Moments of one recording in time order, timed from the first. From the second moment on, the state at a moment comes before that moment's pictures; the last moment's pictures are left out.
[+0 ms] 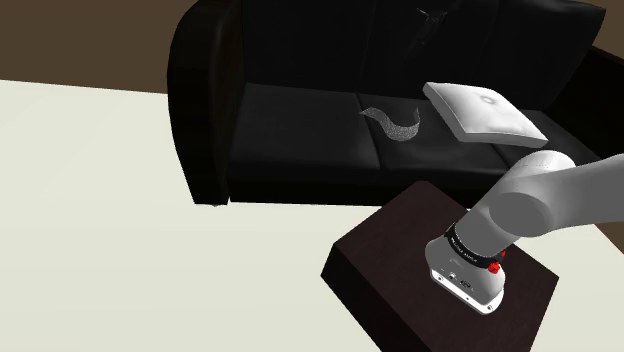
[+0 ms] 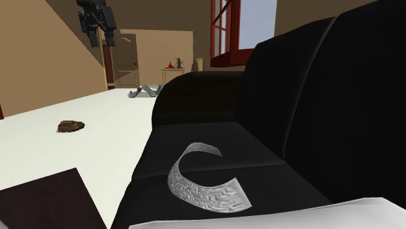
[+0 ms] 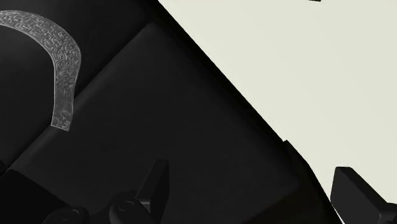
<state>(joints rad) 0.02 -0.75 0.07 -2.30 0.12 1.72 -0.14</state>
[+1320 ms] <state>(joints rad) -0.13 -0.55 -0.08 -2.66 0.00 2.39 -0.27</state>
